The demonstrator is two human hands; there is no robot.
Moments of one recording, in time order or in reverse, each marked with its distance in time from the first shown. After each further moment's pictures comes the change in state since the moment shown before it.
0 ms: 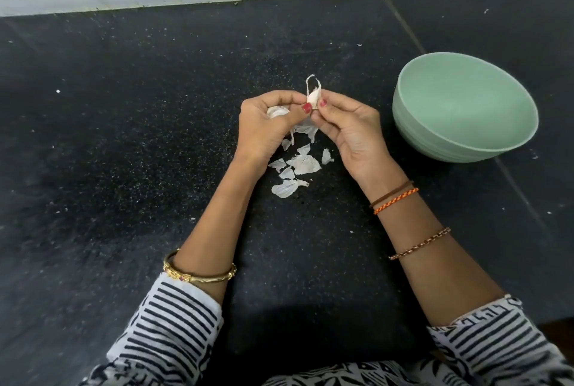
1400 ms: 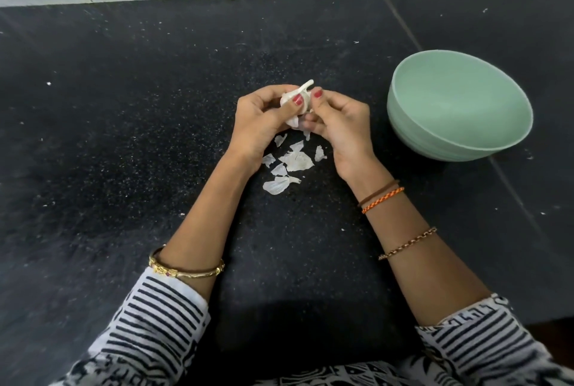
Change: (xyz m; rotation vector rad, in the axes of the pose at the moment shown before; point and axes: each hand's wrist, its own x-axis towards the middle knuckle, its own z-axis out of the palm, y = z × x) left_hand 0.003 -0.007 0.000 -0.092 -0.083 -0.056; right_hand -0.003 0.005 0.003 -0.267 0.016 -0.110
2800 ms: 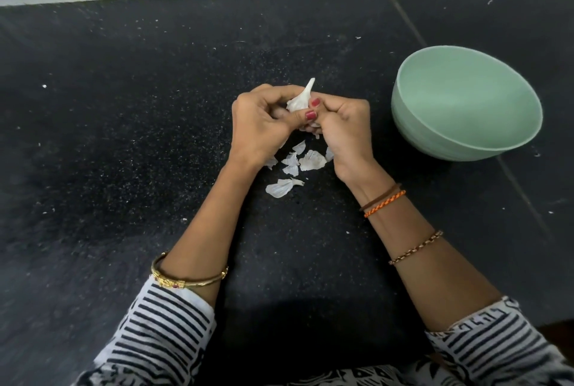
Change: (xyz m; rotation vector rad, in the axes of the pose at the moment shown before) left_hand 0.008 -0.014 -0.004 0.334 0.062 0.355; right_hand 0.003 0.006 0.004 -0.188 0.028 -0.138
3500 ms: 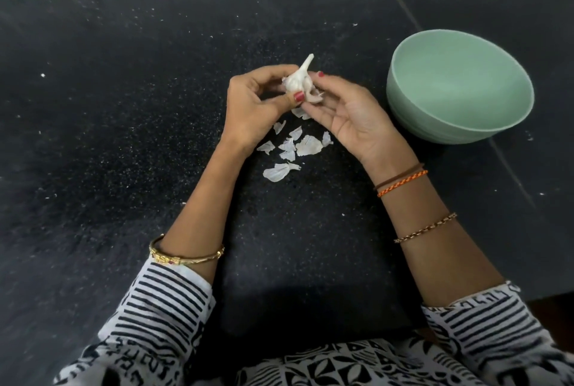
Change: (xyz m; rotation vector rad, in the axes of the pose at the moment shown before) left_hand 0.002 -0.003 -0.004 -0.221 -0.097 -0.062; right_hand 0.005 -0.016 -0.022 0.466 -0.203 0.400
